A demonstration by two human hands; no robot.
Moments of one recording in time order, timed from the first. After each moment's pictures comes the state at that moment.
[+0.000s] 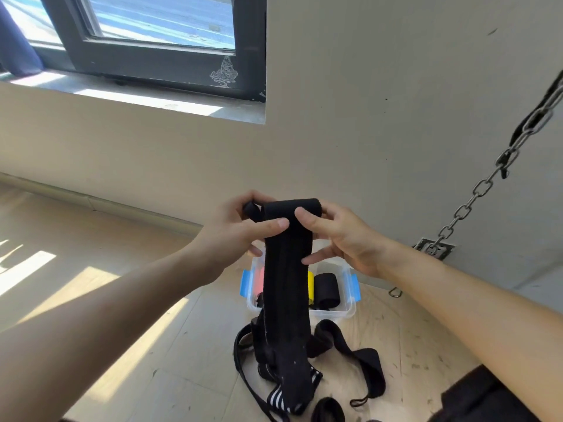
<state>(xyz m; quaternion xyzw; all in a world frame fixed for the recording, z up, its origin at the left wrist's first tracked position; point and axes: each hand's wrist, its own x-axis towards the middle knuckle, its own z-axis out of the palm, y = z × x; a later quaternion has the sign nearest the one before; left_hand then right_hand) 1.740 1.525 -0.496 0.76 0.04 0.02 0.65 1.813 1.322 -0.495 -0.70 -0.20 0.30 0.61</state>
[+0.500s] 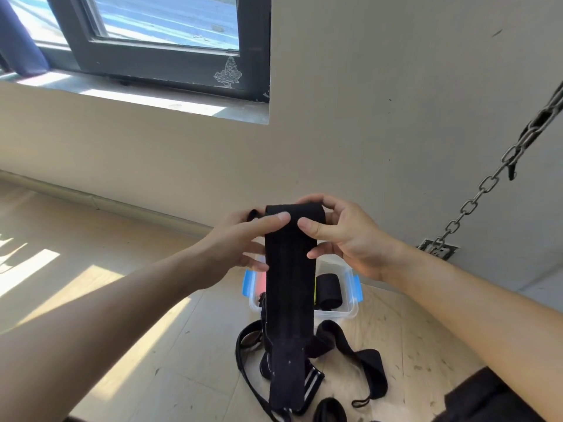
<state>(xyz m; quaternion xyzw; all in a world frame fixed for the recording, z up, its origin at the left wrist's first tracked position) 1.736 1.528 -0.497 0.73 0.07 -0.11 0.67 1.808 1.322 -0.495 -0.65 -0.20 0.28 0.68</state>
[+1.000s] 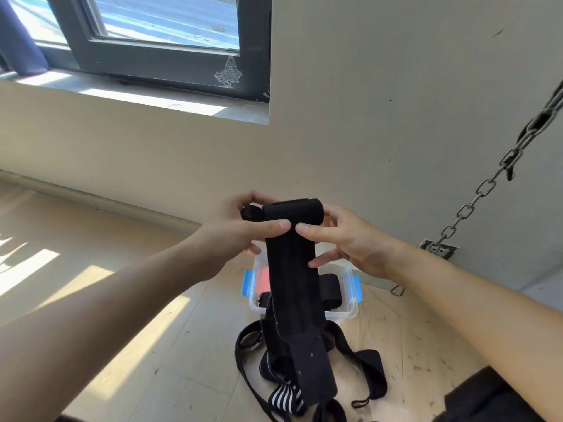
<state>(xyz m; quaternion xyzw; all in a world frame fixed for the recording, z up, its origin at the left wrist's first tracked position) 1.740 1.530 -0.491 0.75 0.07 -0.01 0.66 1.813 1.318 -0.495 -0.71 -0.23 0.32 0.59</state>
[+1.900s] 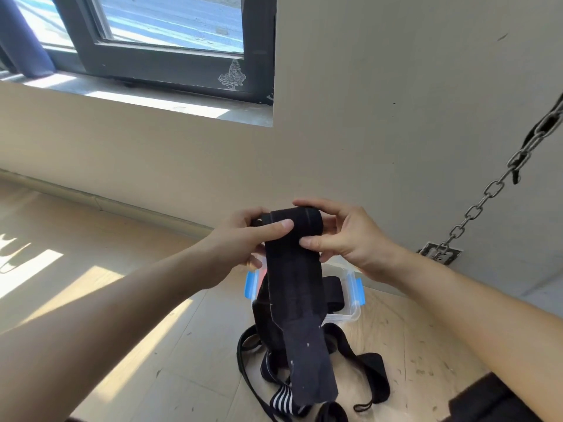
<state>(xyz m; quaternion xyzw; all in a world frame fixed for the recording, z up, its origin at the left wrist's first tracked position) 1.738 1.529 -0.496 0.74 0.07 -0.08 0.66 1.812 1.320 -0.501 -0.72 -0.26 0.22 0.60</state>
